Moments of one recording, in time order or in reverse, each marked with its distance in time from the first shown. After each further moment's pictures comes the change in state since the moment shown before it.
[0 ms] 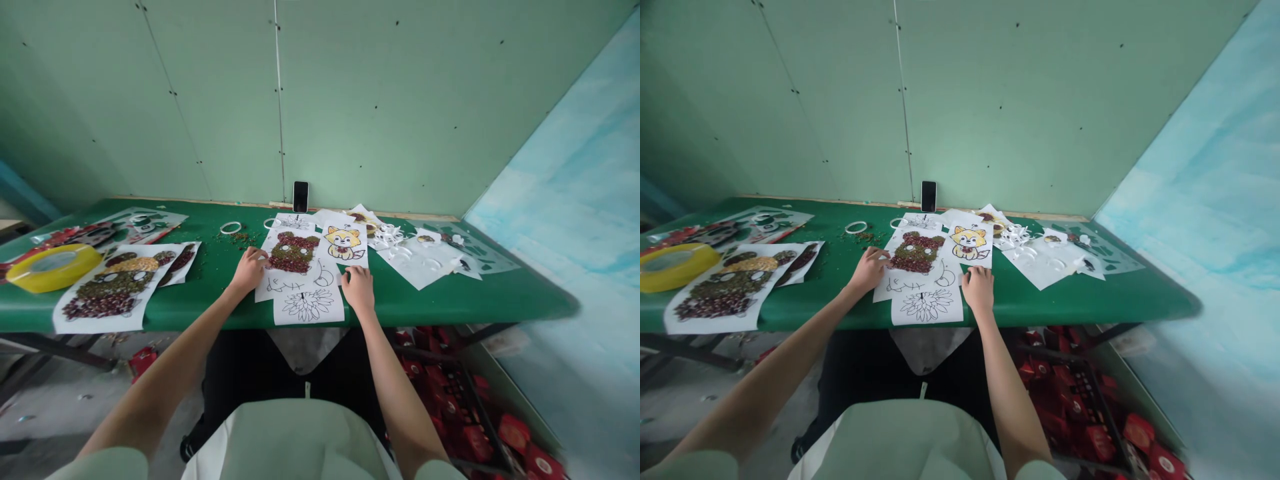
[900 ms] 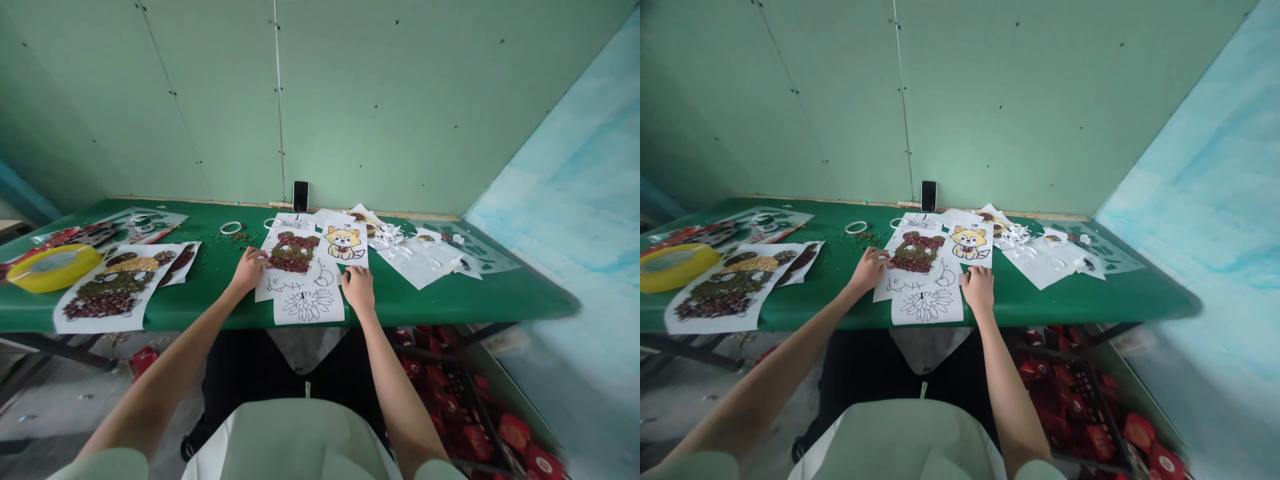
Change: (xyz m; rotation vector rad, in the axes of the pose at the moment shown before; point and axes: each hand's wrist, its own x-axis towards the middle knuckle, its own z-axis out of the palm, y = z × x) left_hand 0.002 0.004 -0.002 -0.065 0.017 -0.036; right_hand 0.000 -0.001 -0.002 0.022 -0.004 0.002
